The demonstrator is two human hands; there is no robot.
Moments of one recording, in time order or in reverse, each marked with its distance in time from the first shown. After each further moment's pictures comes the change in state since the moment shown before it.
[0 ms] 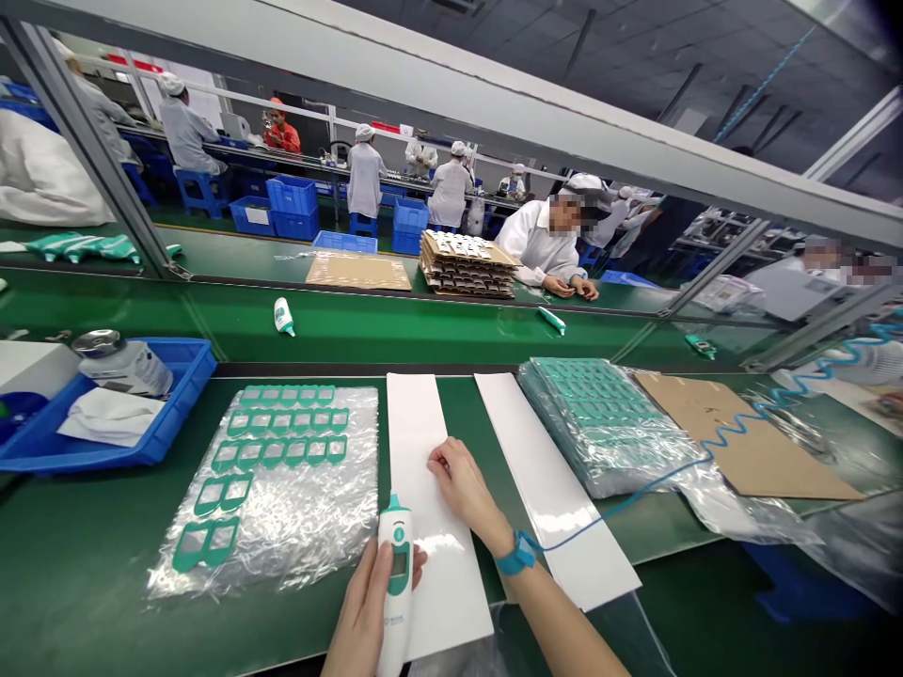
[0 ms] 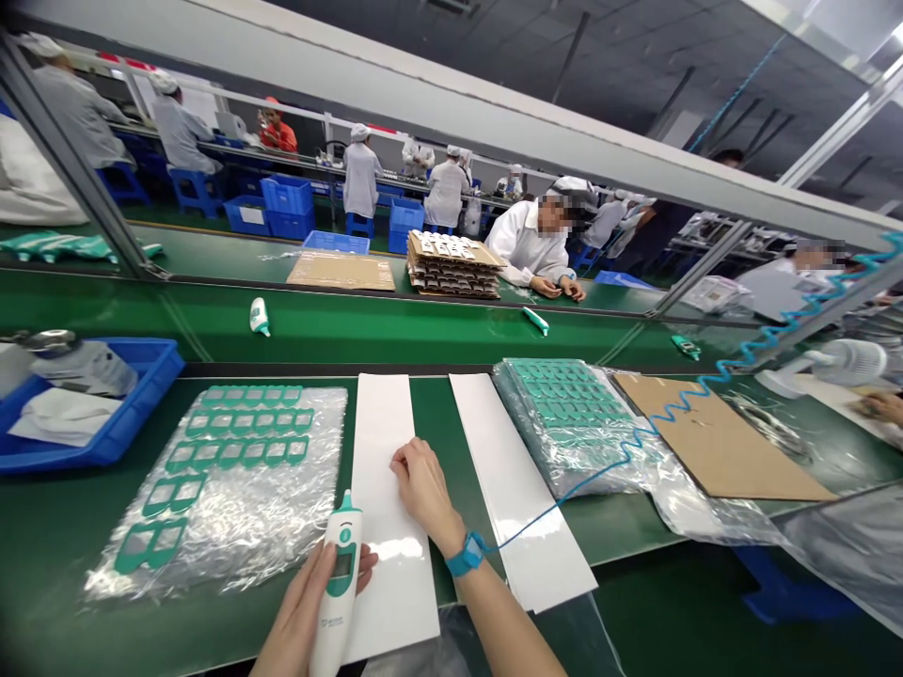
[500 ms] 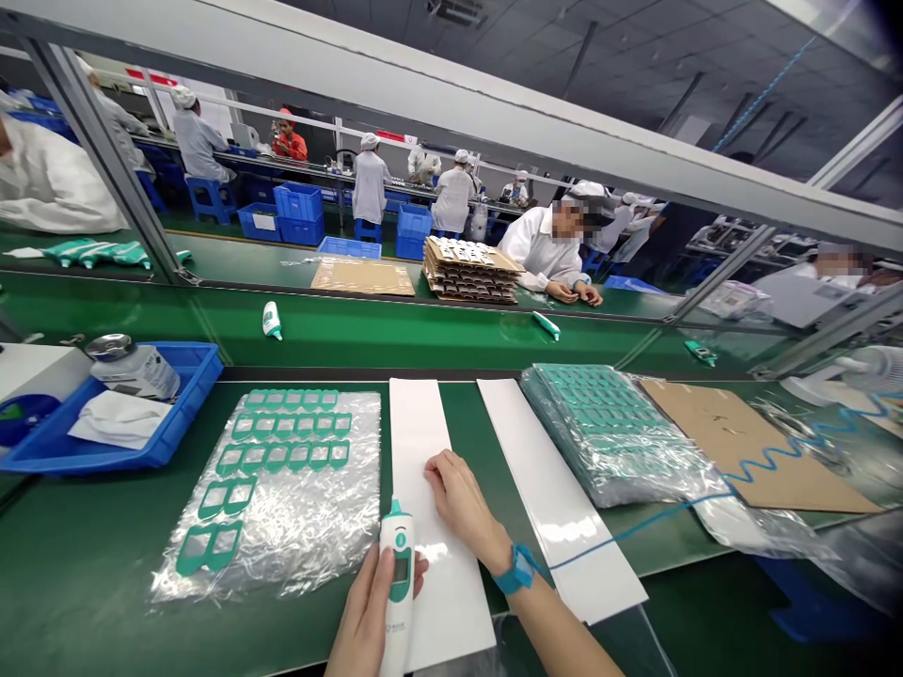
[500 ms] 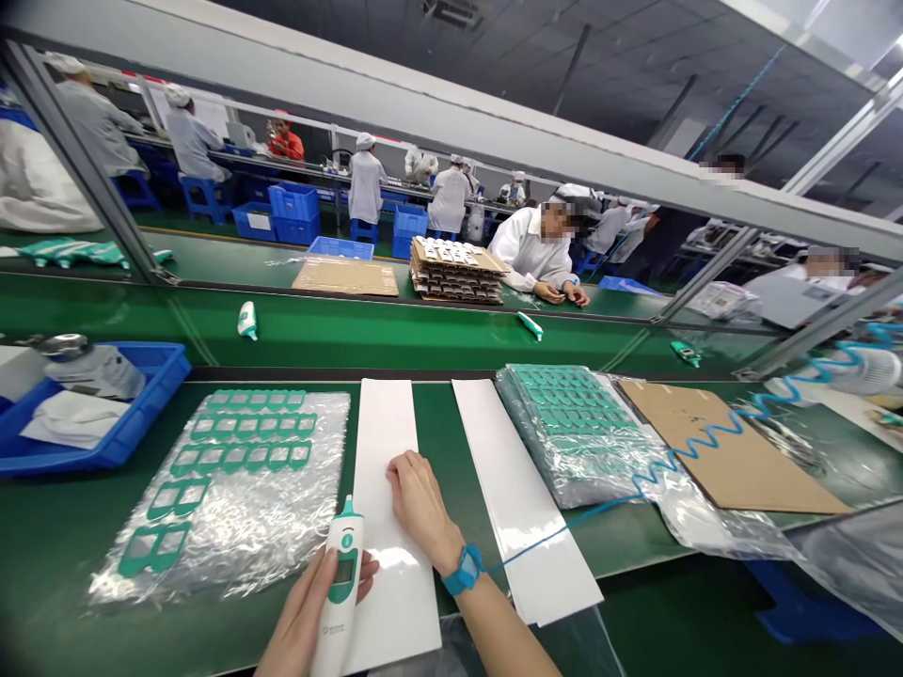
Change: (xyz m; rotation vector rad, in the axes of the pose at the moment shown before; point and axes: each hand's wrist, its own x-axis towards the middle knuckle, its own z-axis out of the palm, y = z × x) left_hand 0.006 -0.006 -0.011 0.004 -0.009 0.058; right_hand -0.005 -0.008 0.002 0.009 -0.017 -0.055
